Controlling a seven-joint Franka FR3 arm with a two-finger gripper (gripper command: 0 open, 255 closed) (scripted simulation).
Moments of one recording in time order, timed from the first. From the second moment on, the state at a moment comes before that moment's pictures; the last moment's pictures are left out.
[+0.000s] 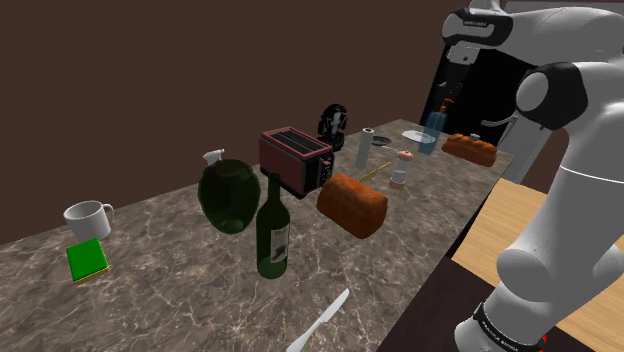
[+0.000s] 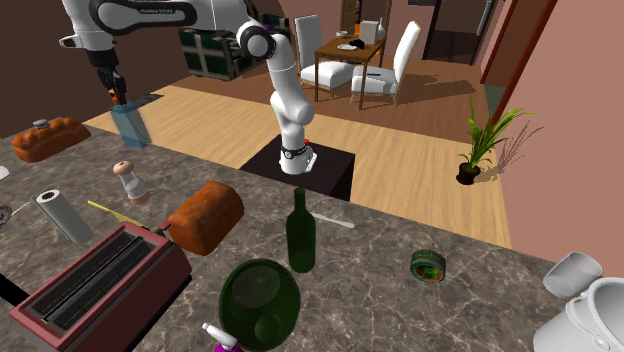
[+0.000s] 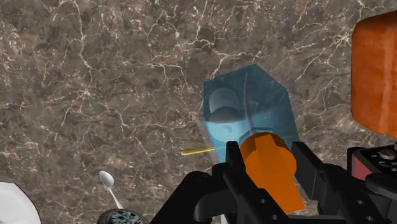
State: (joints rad) arm -0.44 0.19 -0.33 -1.33 0.07 1.59 -0.60
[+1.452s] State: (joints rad) arm -0.42 0.14 -0.32 -1.70 0.05 1.91 -0.60
